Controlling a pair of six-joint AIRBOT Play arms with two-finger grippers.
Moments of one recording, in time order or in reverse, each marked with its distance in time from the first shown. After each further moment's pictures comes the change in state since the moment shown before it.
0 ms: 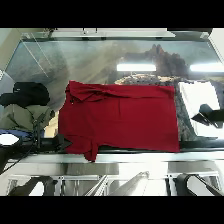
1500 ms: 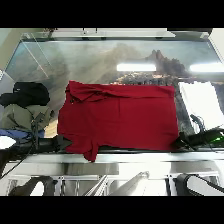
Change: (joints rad) left arm 0.000 0.071 -0.003 -0.043 -0.037 0.004; right arm 0.030 -0.176 -0.311 0.064 -0.013 -0.370
